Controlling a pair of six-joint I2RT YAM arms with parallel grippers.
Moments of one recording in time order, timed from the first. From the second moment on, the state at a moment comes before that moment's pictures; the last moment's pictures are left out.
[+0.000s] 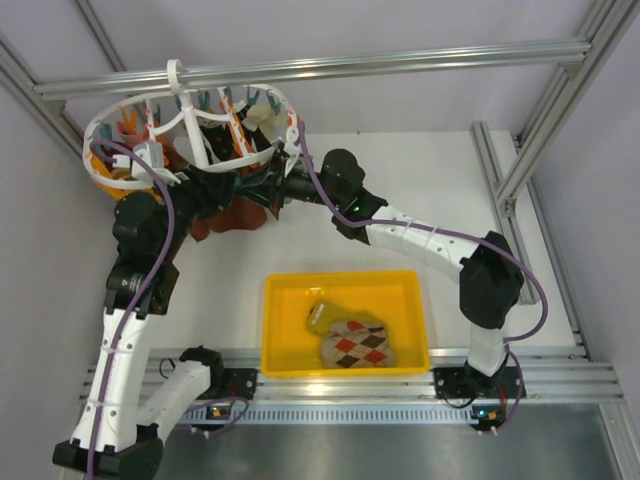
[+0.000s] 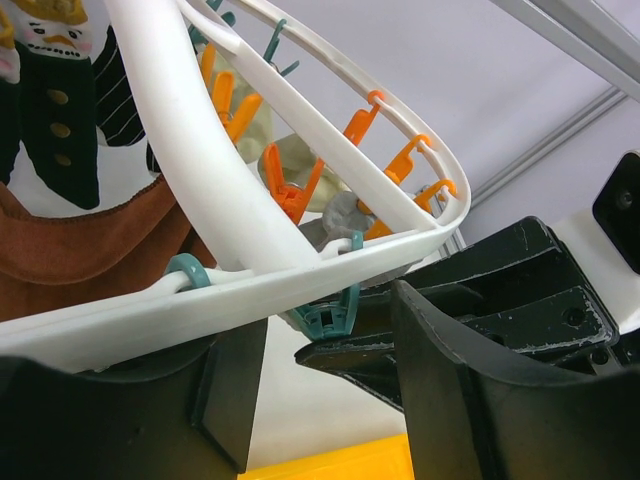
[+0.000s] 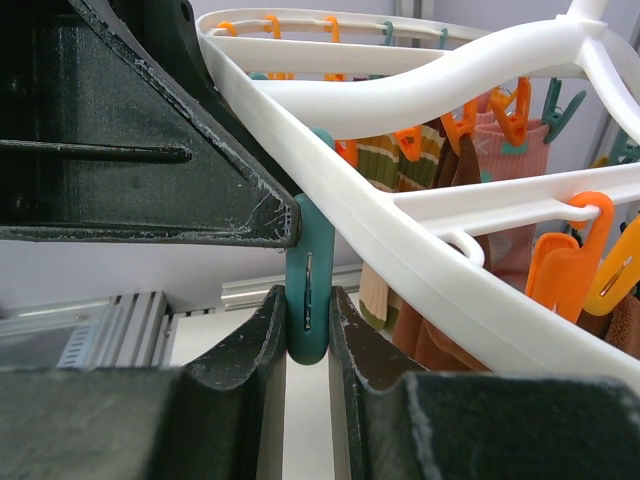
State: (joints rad) left arm -0.16 0.83 1.14 -0.31 0.11 -0.57; right arm 0.90 1.86 1.60 0.52 -0.55 0.18
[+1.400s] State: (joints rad) left arm -0.17 0.85 1.13 -0.27 0.09 -0.57; right arm 0.89 1.77 1.49 0.48 -0.59 0.08
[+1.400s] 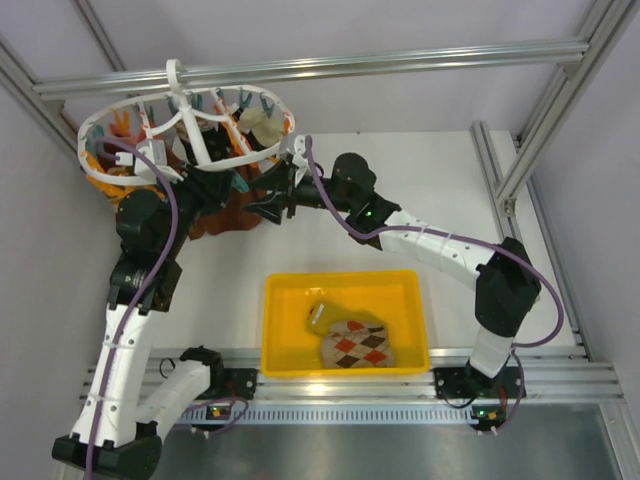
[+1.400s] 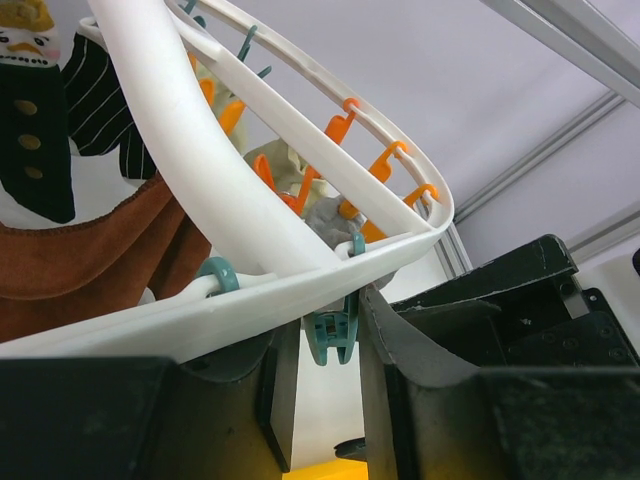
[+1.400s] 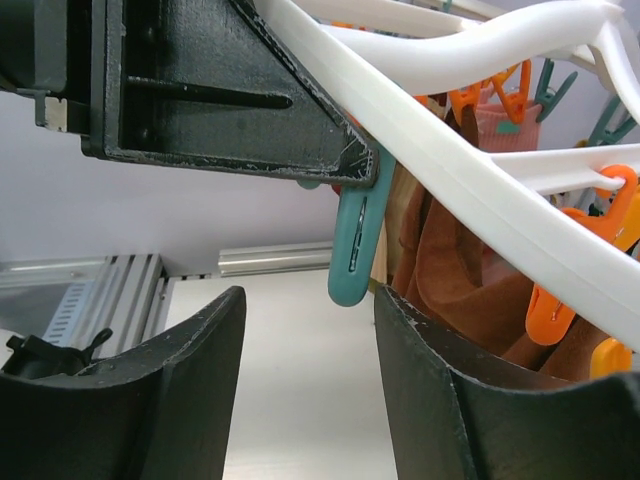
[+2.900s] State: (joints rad) left arm -0.17 0.77 0.86 0.14 0.14 -0.46; right arm 0.88 1.84 1.55 0.47 -0.53 0.03
